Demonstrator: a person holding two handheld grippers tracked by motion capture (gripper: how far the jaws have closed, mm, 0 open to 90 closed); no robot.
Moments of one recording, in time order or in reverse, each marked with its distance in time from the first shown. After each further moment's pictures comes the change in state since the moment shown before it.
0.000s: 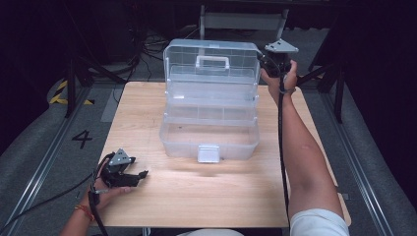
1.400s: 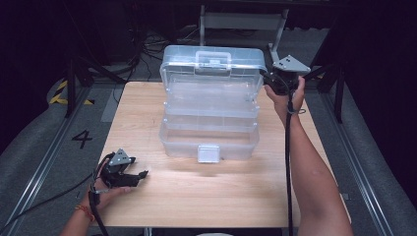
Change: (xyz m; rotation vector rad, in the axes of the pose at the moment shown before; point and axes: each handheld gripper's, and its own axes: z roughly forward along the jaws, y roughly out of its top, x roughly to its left) left arm 0.000 0.000 -0.001 0.004 0.000 0.006; right arm 0.018 -0.019 -0.061 -0.055 0.049 0.022
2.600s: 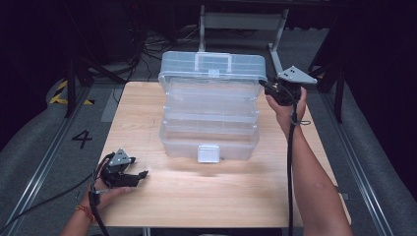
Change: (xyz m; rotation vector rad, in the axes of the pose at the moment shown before) left arm 0.000 0.000 -0.001 0.001 0.009 0.013; right arm 0.006 -0.019 -0.022 -0.025 0.089 0.059
